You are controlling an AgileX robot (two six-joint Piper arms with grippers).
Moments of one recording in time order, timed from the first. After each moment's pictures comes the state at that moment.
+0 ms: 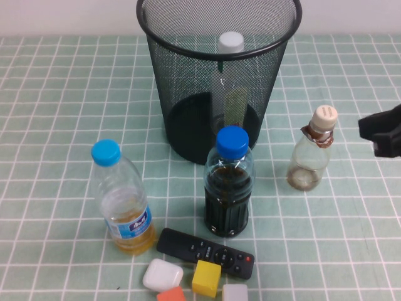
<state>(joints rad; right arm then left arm) 0.27 1.07 -1.01 0.43 0.73 -0.37 -0.38 0.60 -1.02 -0.26 0.84 0.45</state>
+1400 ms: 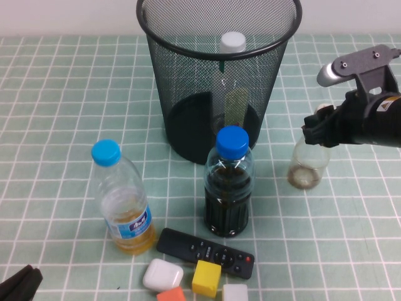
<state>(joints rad) 0.31 1.53 -0.98 0.39 0.21 -0.43 -0.38 -0.01 0.03 -0.42 0.20 0.34</state>
